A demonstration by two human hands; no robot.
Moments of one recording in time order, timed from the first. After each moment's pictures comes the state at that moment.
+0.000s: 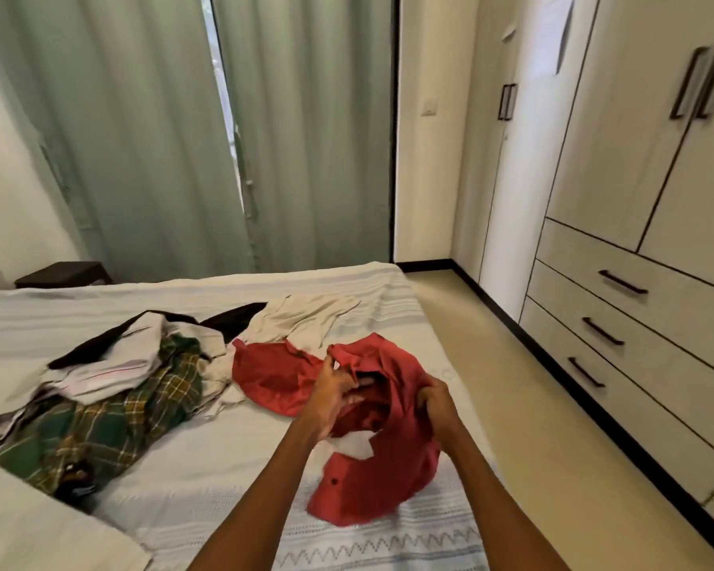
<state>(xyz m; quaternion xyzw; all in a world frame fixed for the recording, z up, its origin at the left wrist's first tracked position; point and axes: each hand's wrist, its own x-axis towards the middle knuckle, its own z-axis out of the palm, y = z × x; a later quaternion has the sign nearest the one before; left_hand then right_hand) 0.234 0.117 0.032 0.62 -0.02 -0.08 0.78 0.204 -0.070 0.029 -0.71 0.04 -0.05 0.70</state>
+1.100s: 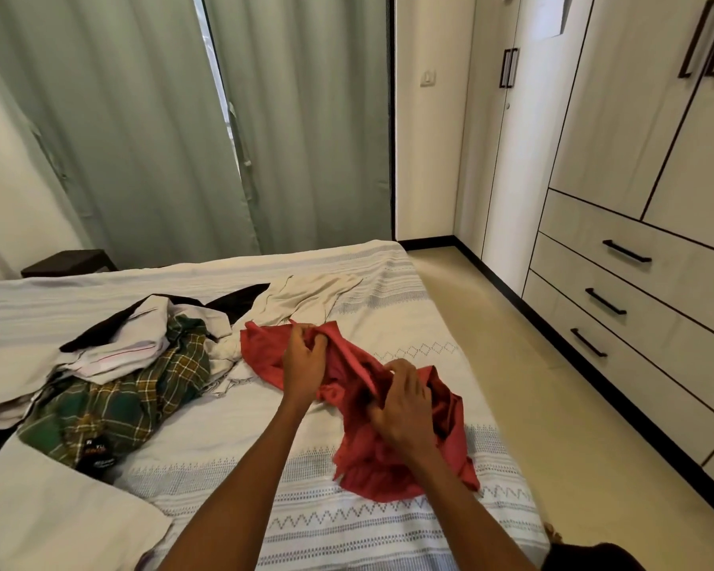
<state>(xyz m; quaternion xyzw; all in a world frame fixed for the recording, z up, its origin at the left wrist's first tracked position) 0.225 0.146 0.041 0.79 0.04 0.21 0.58 0.181 -0.022 -0.047 -0.92 -0.03 -0.22 0.31</state>
